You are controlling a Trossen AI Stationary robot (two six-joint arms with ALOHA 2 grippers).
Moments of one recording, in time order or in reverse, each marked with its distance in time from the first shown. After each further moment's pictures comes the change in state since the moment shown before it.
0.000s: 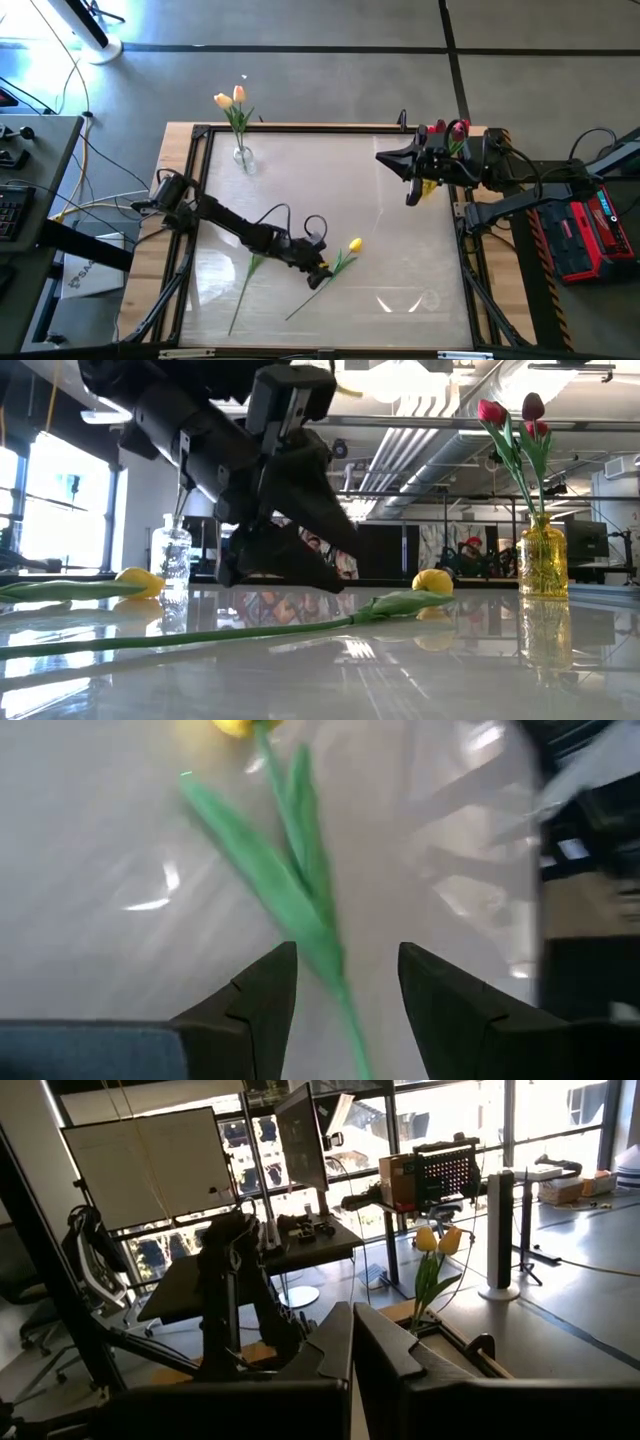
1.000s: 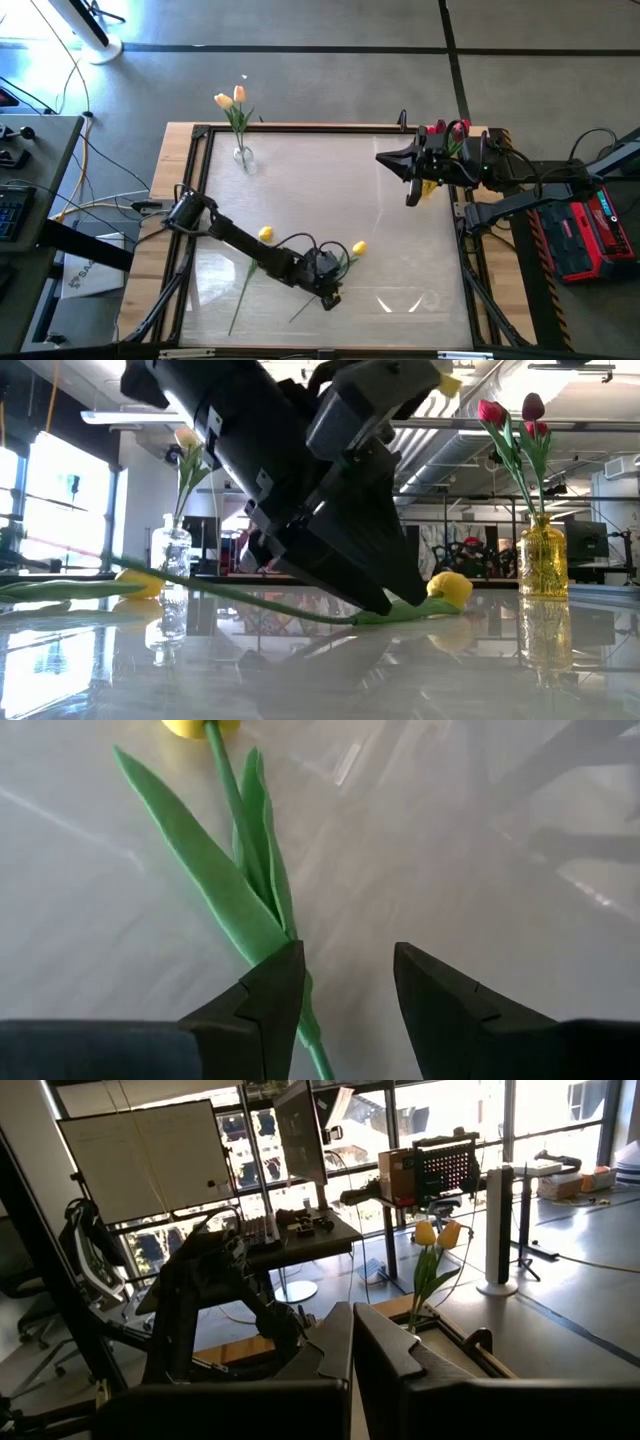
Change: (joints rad) left arm -0.116 0.210 0.377 -0.429 -0.270 0.064; right arm 0.000 0.000 0.000 -0.017 0.000 0.000
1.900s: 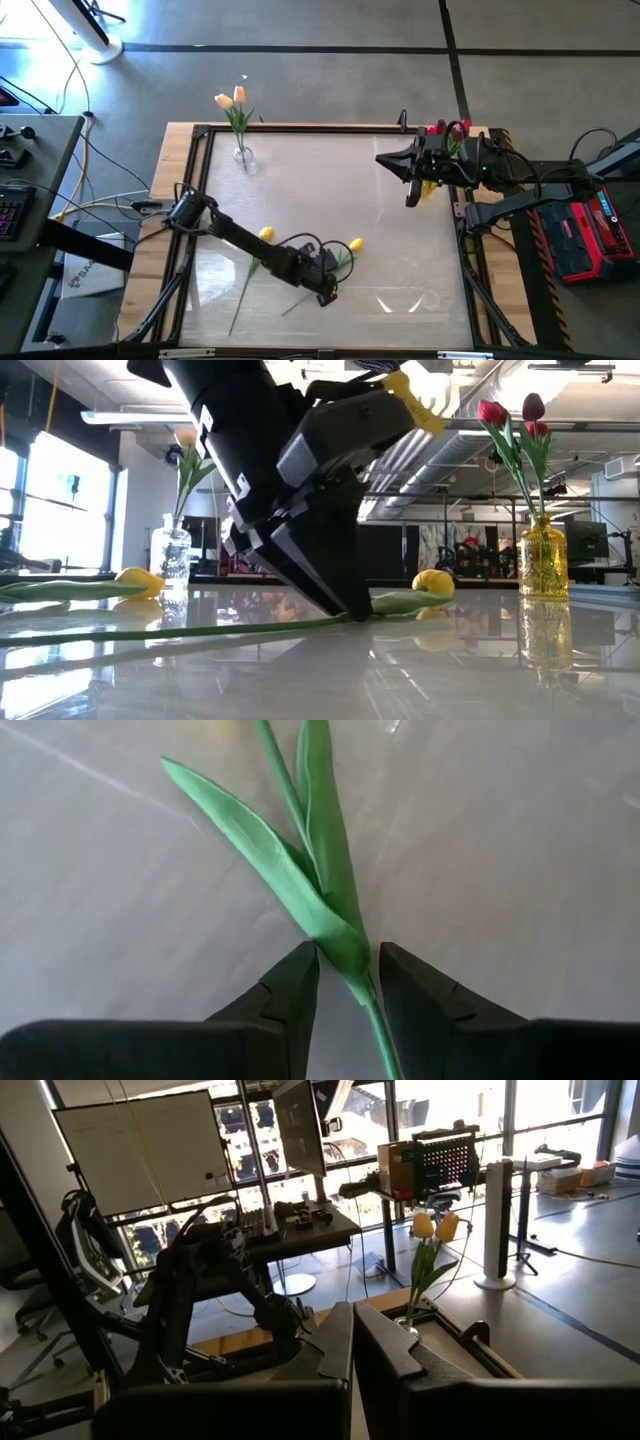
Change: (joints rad) left arm 0.012 0.029 0.081 -0.251 0.015 0.021; right arm 0.000 0.000 0.000 -0.022 0.000 0.000
